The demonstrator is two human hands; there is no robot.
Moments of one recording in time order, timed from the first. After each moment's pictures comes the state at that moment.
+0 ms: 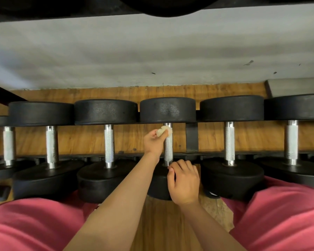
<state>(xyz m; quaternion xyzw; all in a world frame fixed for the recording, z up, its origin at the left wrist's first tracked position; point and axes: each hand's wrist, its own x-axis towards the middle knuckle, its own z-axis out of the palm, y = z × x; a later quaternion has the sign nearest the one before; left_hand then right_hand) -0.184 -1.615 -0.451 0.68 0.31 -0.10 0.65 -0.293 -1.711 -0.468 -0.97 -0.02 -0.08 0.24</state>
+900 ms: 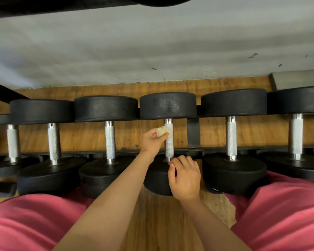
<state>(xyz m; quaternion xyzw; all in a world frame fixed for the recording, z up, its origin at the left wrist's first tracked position) -0.192 -1.599 -0.451 0.73 0.25 -0.15 0.62 -0.294 -1.712 -0.469 -0.97 -0.02 -0.07 0.25</state>
